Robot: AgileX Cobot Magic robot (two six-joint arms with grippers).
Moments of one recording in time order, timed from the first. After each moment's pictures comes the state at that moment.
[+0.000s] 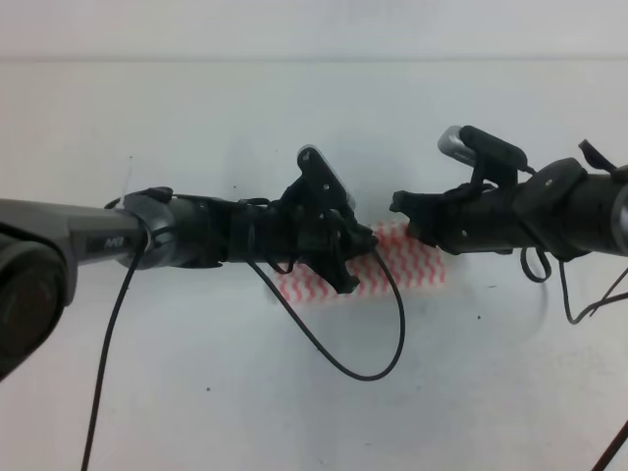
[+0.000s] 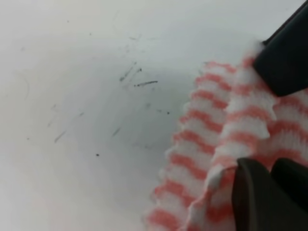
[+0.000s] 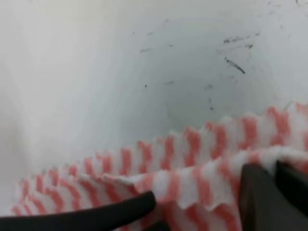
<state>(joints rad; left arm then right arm) -0.46 2.21 -1.38 -1.74 0.57 2.31 0.38 1.97 -1.21 1.03 0.19 -0.37</state>
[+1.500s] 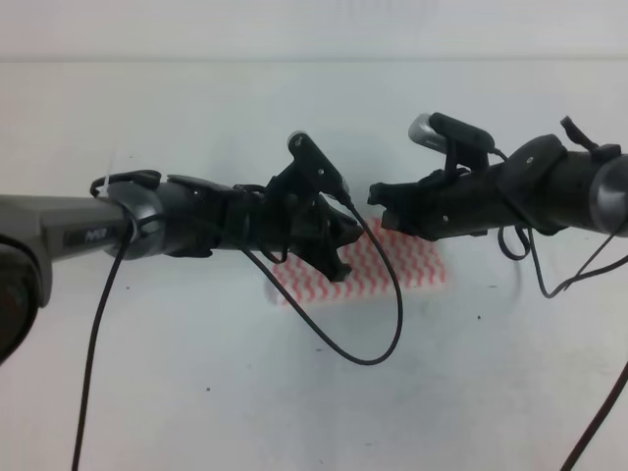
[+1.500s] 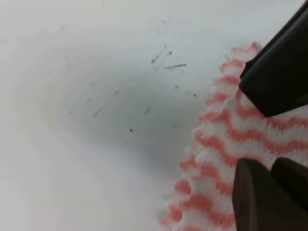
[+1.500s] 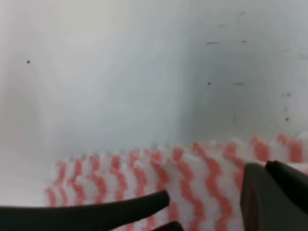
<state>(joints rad) -0.46 2.14 -1.37 -1.58 0.47 2.12 0.38 2.03 -1.35 0.97 0.32 -0.40</state>
